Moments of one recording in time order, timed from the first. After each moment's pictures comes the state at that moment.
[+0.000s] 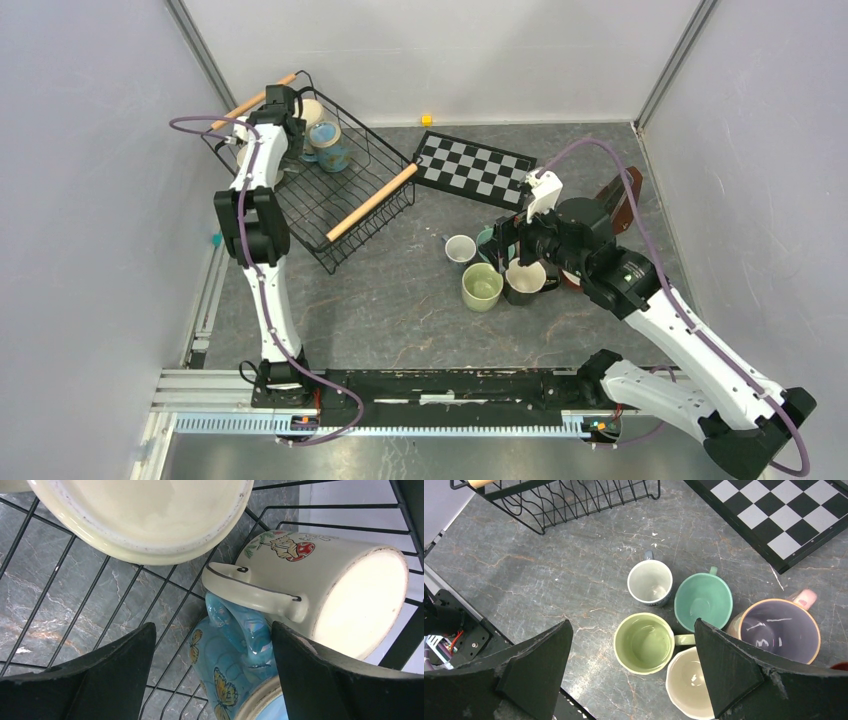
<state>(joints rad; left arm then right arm) 0.07 2.30 2.16 -0.86 -0.36 -1.36 0.66 0.90 0.99 -0.49 -0.05 0.20</state>
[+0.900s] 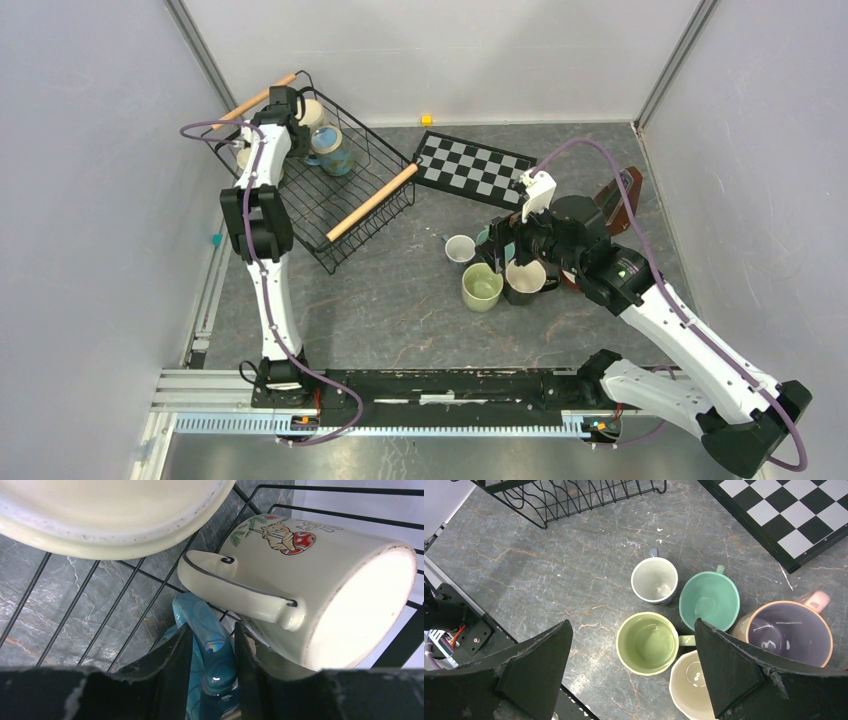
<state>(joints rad) 0.07 2.38 2.25 -0.85 -0.28 -1.42 0.66 0.93 0.98 -0.49 -0.08 0.20</state>
